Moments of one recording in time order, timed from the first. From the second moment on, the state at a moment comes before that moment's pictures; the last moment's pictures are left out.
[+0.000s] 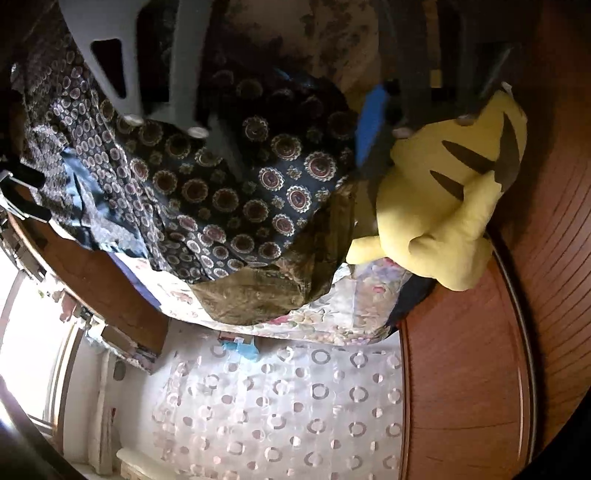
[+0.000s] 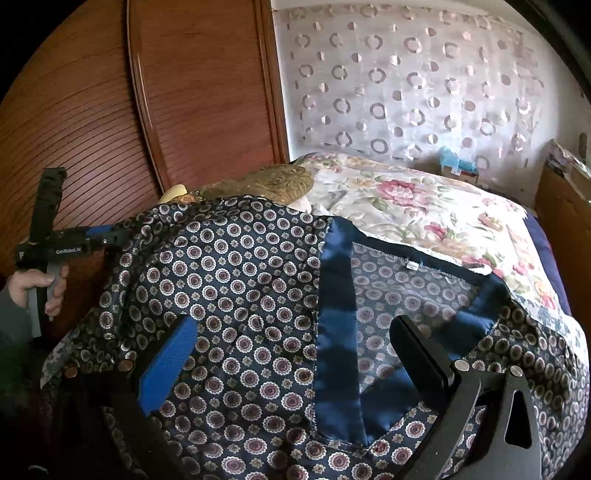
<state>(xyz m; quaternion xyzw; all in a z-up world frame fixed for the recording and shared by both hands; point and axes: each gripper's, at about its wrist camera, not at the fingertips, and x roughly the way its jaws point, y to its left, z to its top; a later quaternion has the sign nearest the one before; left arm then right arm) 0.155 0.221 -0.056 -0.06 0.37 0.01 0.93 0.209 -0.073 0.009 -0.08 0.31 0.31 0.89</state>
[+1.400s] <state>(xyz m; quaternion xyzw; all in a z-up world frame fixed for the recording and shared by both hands) 0.207 0.084 0.034 0.00 0.32 -0.15 0.94 0.209 -0.108 0.015 -0.05 0.30 0.28 0.91</state>
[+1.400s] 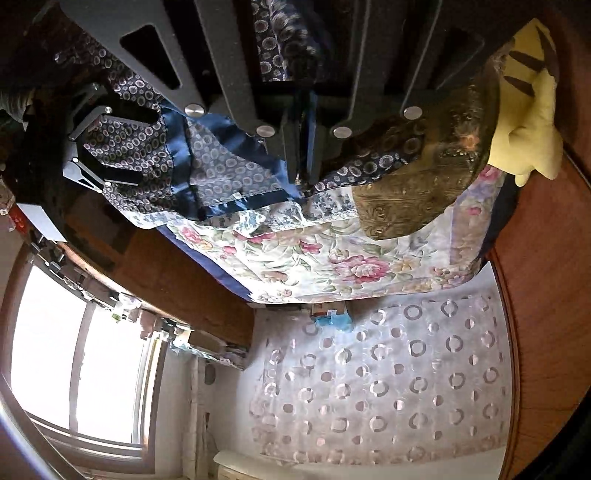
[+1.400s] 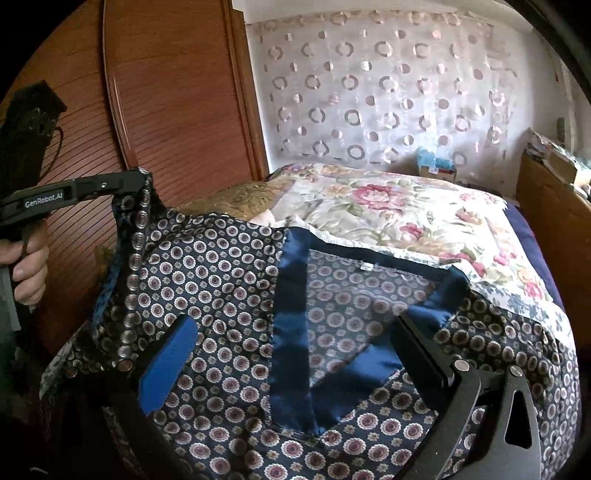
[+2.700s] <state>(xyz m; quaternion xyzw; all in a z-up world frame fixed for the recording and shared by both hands) 0.172 0.043 -0.033 0.00 0.32 -0.08 0.95 0.194 -0.171 0.009 -0.03 0.32 0.22 0.92</state>
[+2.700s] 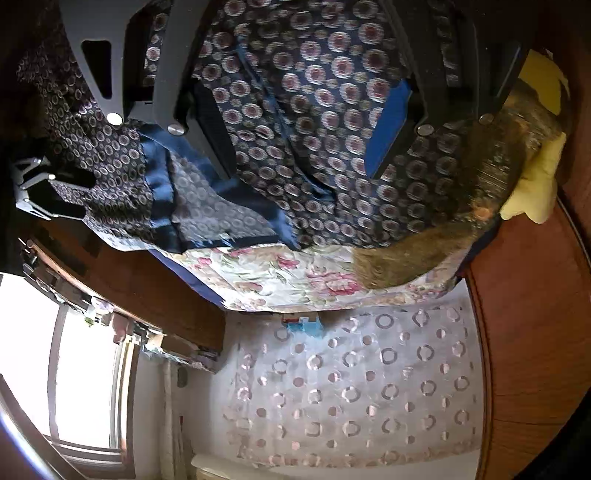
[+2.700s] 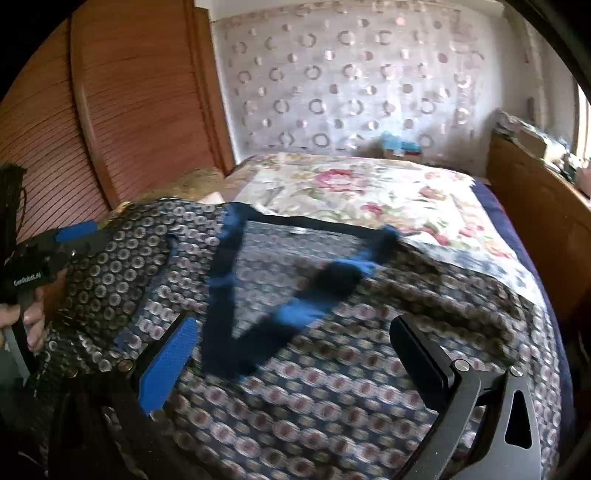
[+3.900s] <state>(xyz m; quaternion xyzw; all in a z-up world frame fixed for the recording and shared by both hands) 0.164 -0.078 -0.069 0.04 0.37 -0.19 0.91 0.108 -0.374 0.006 0.06 0.42 0.02 0.91</state>
